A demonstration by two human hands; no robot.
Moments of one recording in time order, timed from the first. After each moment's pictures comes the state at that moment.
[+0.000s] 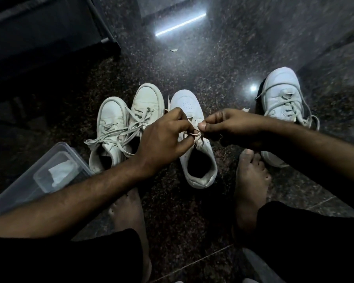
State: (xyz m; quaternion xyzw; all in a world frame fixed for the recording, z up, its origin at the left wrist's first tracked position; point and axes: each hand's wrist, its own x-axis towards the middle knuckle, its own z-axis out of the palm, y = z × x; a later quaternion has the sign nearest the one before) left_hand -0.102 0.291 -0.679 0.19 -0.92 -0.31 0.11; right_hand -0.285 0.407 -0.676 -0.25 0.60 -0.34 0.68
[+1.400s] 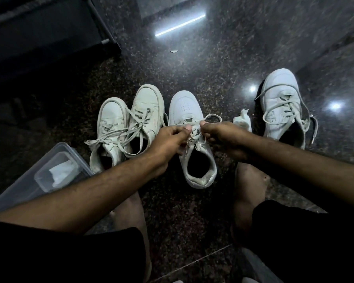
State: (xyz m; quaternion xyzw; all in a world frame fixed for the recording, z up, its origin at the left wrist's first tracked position) left_hand -0.115 0.306 -0.709 0.46 -0.53 -0.71 -0.02; right_hand -0.256 0.407 -0.717 -0.03 0.68 -0.41 0.61
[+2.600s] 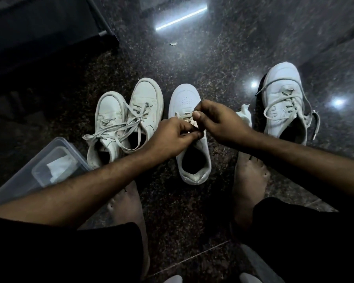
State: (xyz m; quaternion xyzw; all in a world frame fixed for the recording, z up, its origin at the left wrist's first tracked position) left_hand -0.114 0.295 -0.706 0.26 -0.82 -0.51 -0.03; right_hand -0.260 0.402 -0.700 -0.42 0.72 -0.39 0.40
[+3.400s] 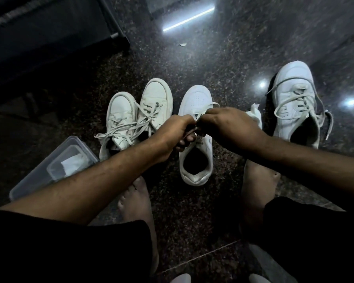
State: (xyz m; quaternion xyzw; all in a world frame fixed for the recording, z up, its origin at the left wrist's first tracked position) left_hand -0.119 0.289 -0.683 0.45 -0.53 -0.71 -0.12; right_hand -0.256 0.402 -0.689 -0.67 0.71 -0.13 0.15
